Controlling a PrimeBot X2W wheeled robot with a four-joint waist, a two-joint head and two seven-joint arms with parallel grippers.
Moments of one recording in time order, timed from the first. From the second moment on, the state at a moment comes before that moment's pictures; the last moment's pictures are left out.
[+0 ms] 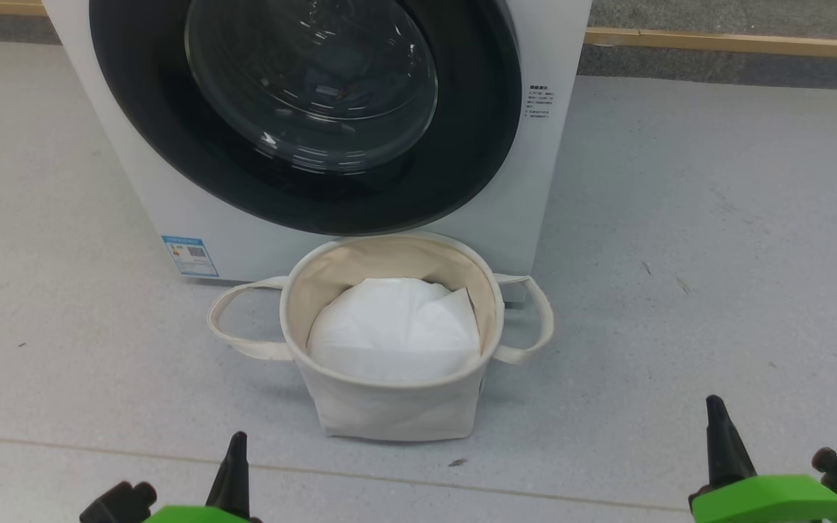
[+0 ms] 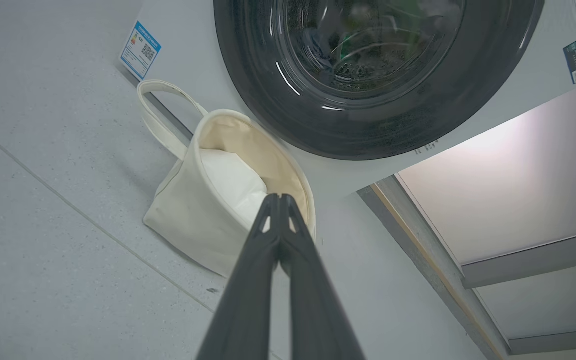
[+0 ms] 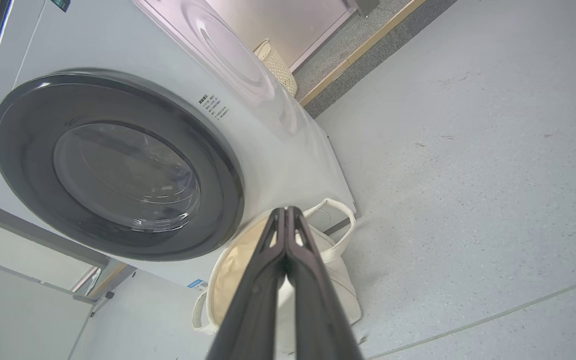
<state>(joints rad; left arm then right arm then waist) -0.05 0.04 -0.11 0.39 -0.89 -0.06 -0.10 0.04 -0.05 0.00 0.20 0.81 0.13 -0.13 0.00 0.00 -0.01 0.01</state>
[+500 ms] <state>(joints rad) -0.05 0.04 -0.08 0.36 -1.04 -0.07 -0.05 0.02 -0.06 -0.01 0.21 0.98 0.13 -0.09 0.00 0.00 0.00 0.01</state>
